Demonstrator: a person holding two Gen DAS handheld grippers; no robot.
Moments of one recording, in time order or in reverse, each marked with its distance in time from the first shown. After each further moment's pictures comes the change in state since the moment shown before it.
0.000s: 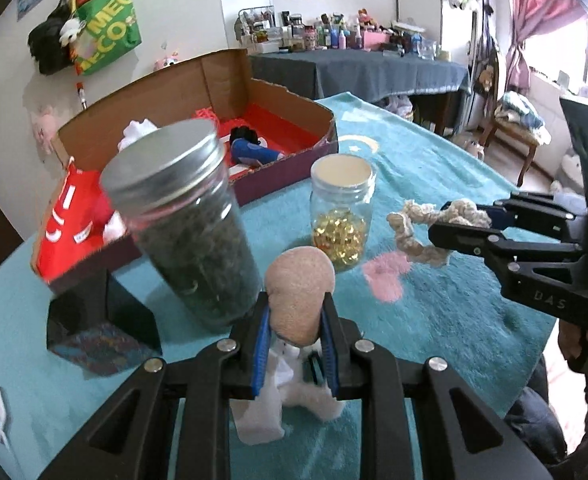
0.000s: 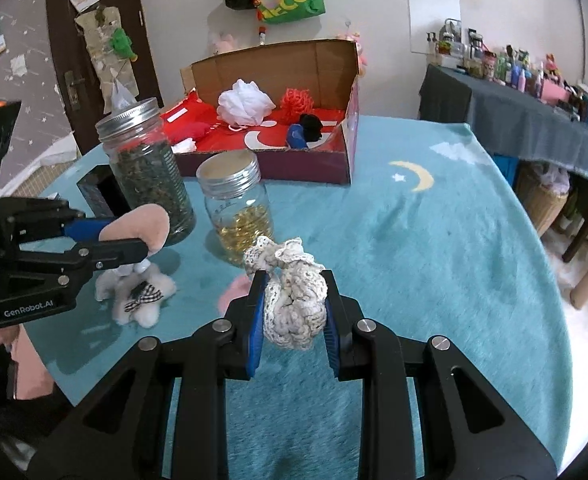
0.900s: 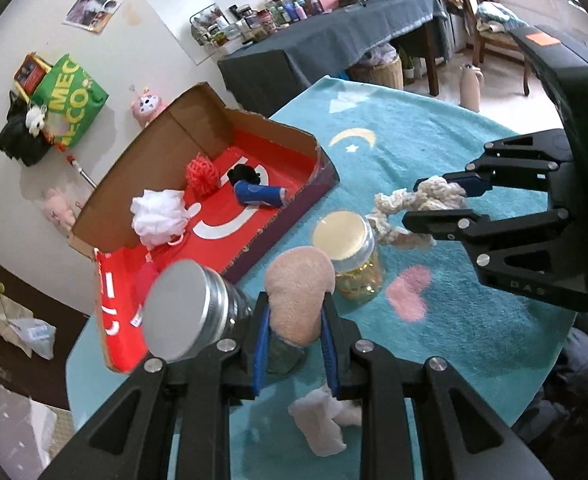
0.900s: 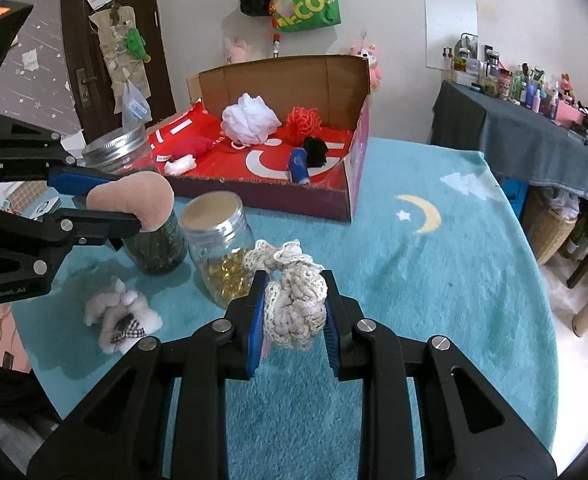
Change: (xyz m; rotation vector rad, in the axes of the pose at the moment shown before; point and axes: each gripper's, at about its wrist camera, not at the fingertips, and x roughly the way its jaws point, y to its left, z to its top) left arm -0.011 -0.028 0.062 0.321 0.104 0.159; right arm 0.014 -0.013 0.027 -0.049 -0.032 0.034
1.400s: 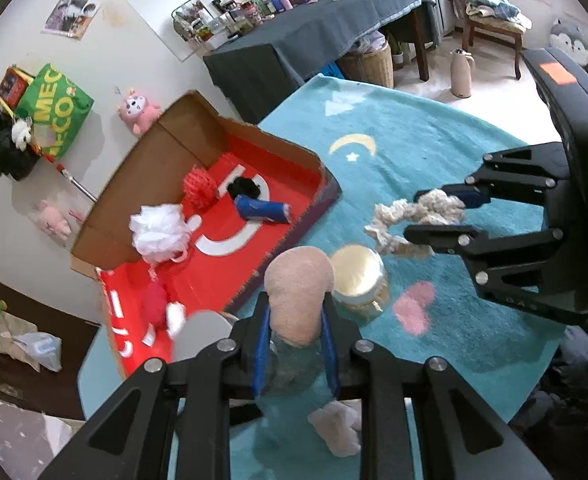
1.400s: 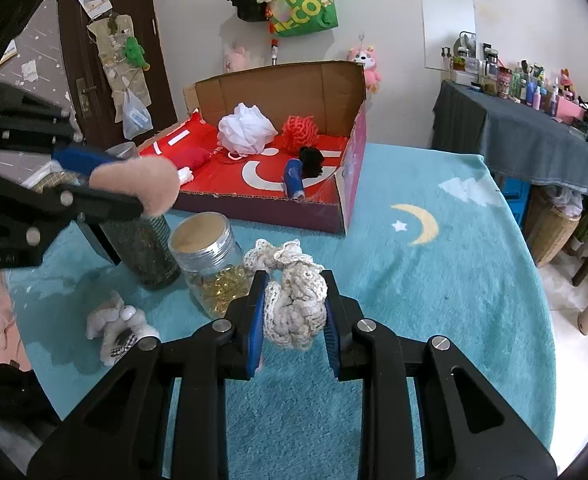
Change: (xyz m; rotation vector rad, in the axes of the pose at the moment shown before) left arm -0.002 0.012 0.035 0.059 0.055 -0.019; right arm 0.000 -0.010 0.008 0.023 -0.013 0.018
